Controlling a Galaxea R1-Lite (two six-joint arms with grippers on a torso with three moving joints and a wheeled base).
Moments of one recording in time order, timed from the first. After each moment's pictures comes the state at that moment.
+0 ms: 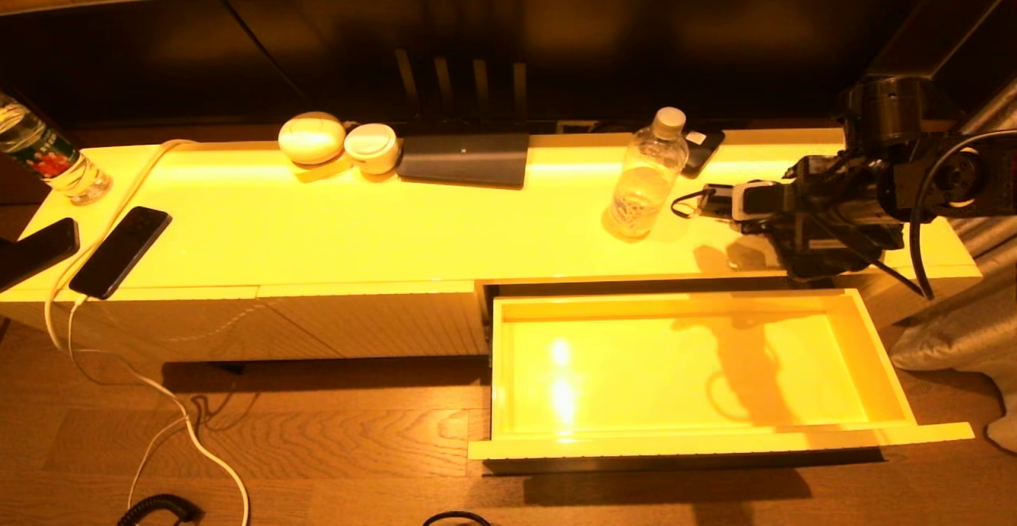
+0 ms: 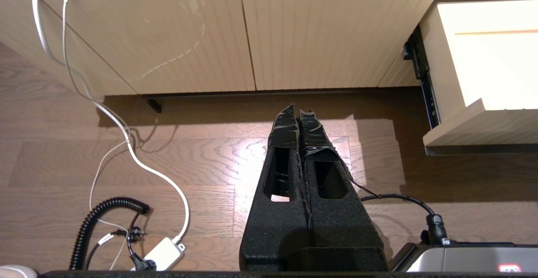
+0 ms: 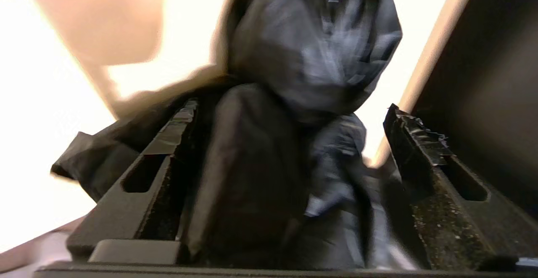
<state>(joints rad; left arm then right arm) 0.00 0.00 0.00 0.00 0.00 0.01 0.06 1.97 -1.63 0.15 -0.23 -1.45</state>
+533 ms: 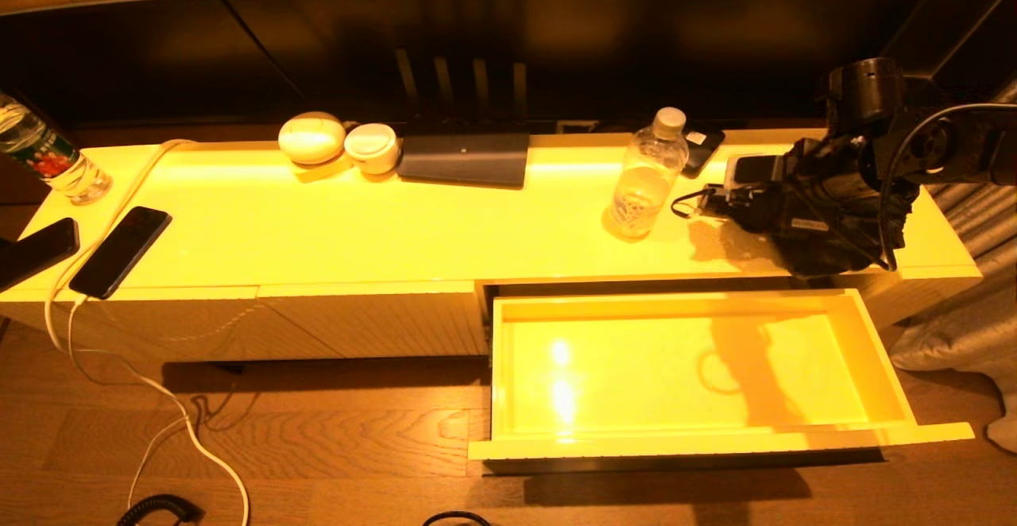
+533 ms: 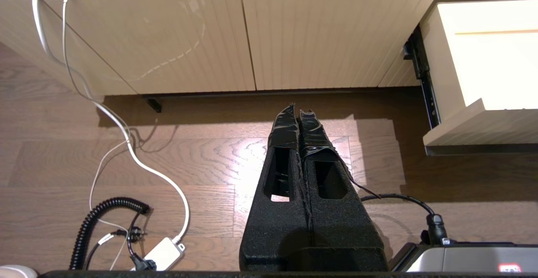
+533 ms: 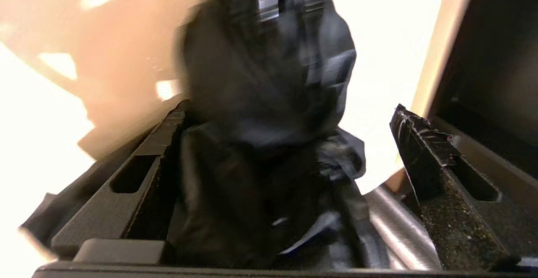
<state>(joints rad) 0.00 0.00 0.00 0.00 0.00 0.01 0.06 2.08 -1.90 0.32 -0.22 -1.30</state>
